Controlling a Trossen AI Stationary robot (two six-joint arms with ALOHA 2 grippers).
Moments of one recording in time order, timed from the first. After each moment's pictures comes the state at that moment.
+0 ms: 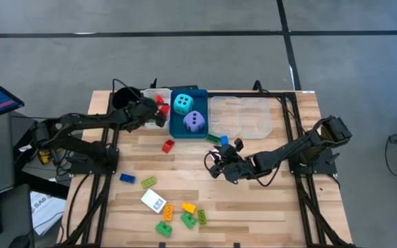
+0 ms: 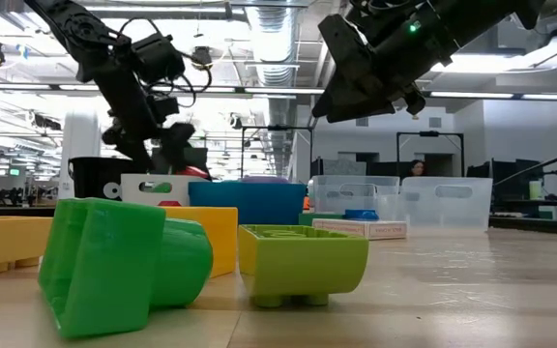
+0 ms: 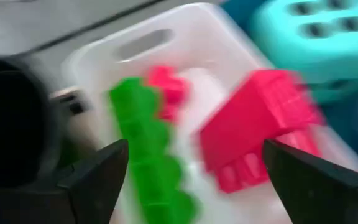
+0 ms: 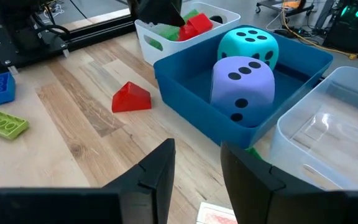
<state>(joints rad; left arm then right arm) 0.51 1.26 0.61 -0.19 -0.53 -0.38 0.33 1.64 0.91 0.03 0.91 0.62</state>
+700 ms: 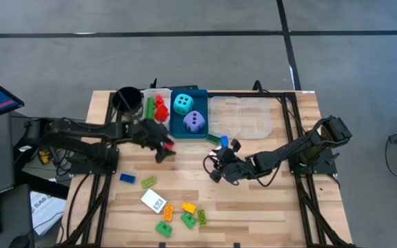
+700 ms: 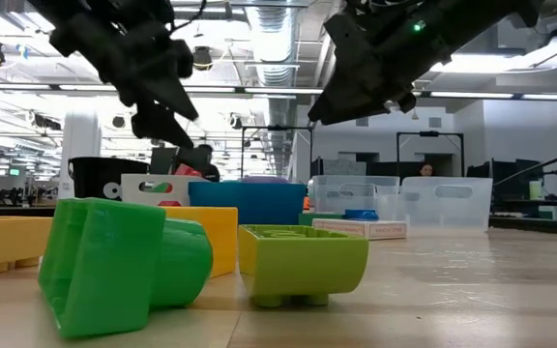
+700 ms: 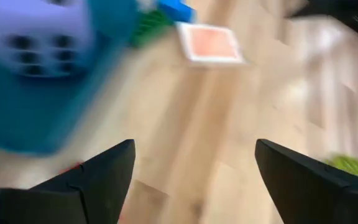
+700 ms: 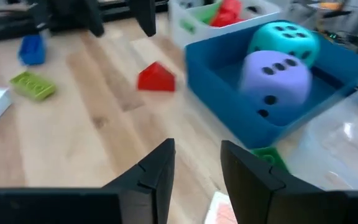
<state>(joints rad) 0.13 1.13 0.61 -0.18 0.08 -0.36 0.34 1.64 0.91 0.04 0.80 0.49</state>
